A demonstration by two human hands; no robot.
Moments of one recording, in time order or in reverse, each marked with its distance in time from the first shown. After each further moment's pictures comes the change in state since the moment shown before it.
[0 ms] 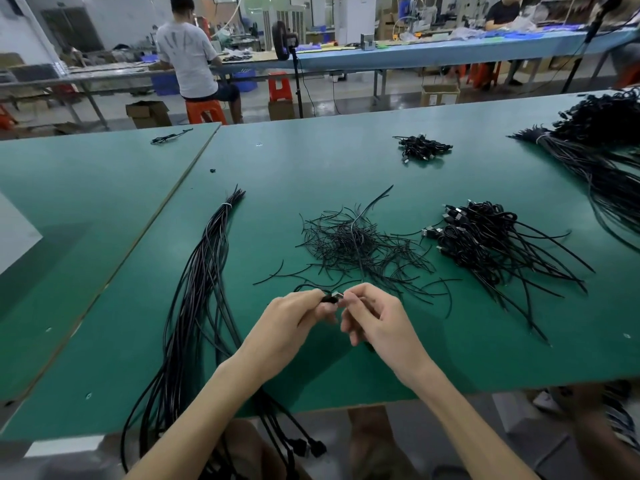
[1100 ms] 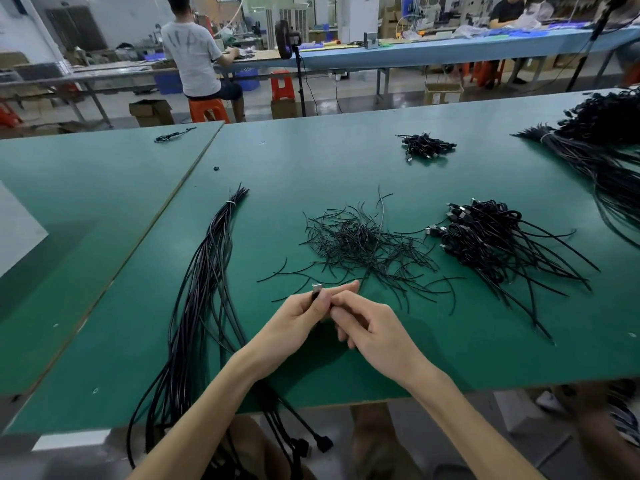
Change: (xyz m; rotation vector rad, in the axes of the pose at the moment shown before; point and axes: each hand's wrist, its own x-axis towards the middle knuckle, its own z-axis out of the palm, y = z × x) left_hand 0.002 0.009 0.003 -0.721 -0.213 -0.209; right_hand 0.000 0.006 0.007 -0.335 -0.156 -0.196
